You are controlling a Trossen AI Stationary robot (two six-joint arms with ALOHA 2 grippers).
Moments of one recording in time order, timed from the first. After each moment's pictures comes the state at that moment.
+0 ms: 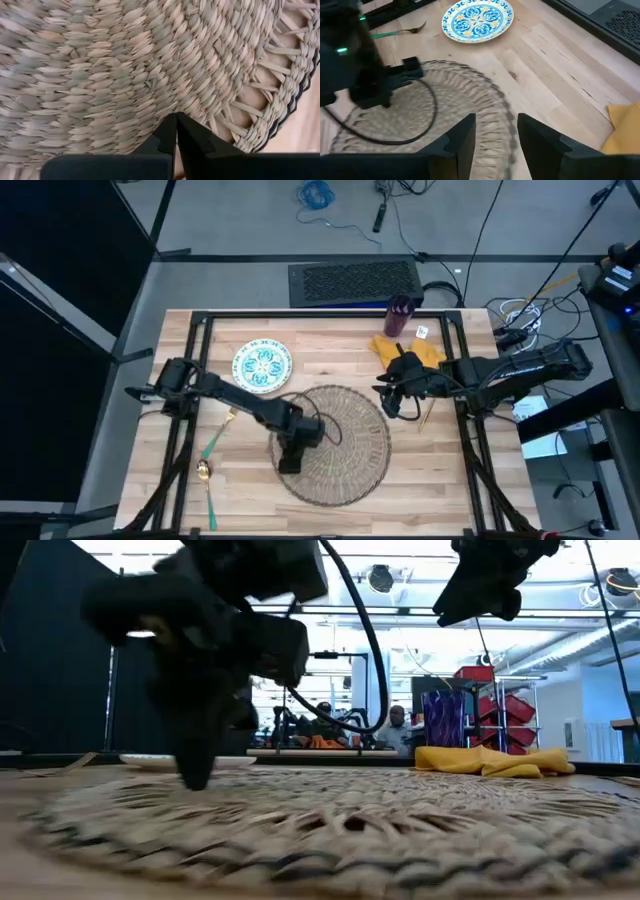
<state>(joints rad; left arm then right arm) -0.27 1.94 1.22 -0.63 0.30 -0.28 0.15 1.07 0.88 -0.53 0.39 0.55</state>
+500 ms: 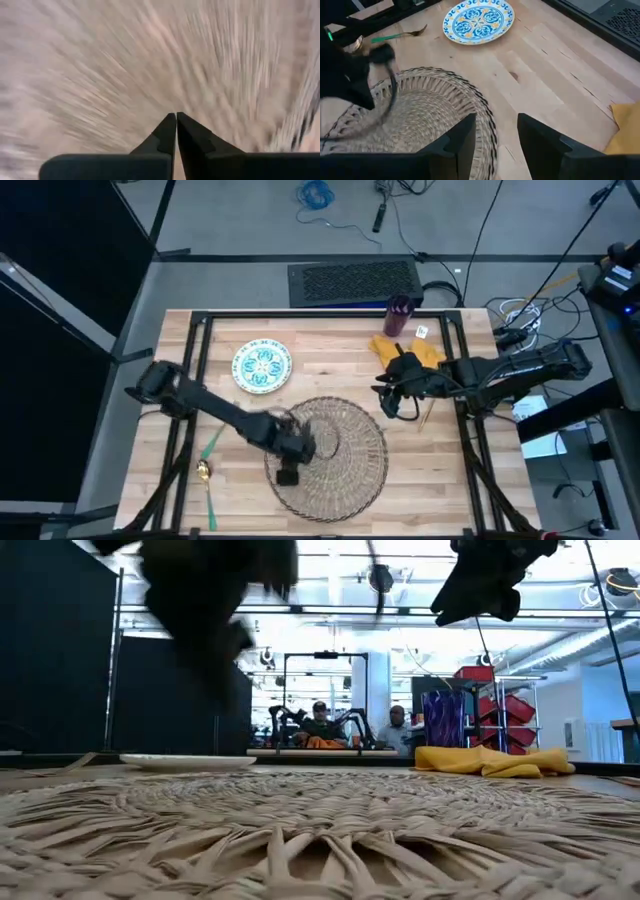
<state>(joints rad) -0.36 1.73 1.25 -0.64 -0.05 -0.38 0.15 1.08 0.88 -0.50 0.39 0.57</state>
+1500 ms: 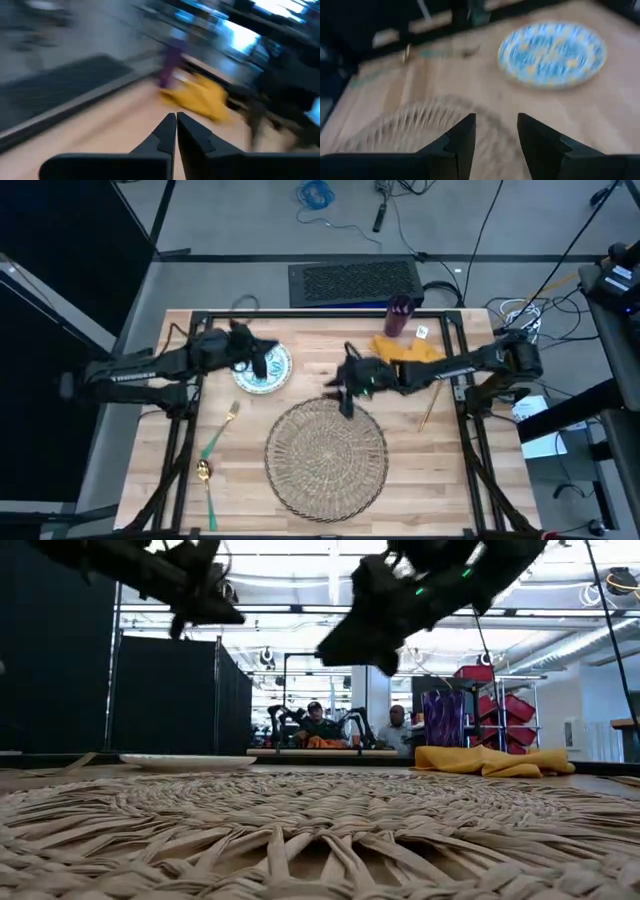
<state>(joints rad) 0.34 0.88 0.57 0.05 -0.24 -0.41 -0.13 1.61 0.88 0.34 -0.10 0.27</state>
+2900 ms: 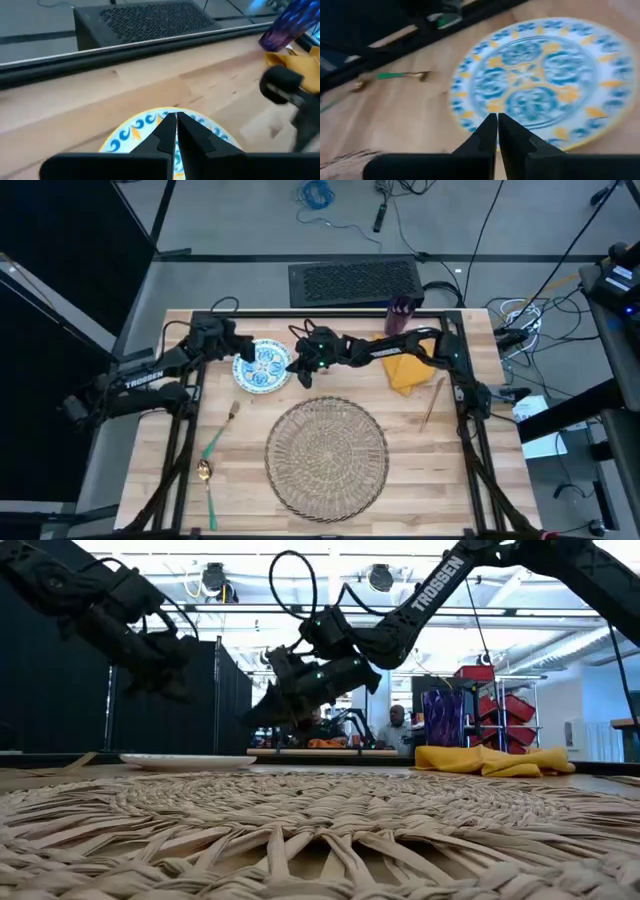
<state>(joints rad) 0.80 0.89 0.34 0.02 0.05 -0.36 -0.32 2.22 1.42 0.32 -0.33 0.23</state>
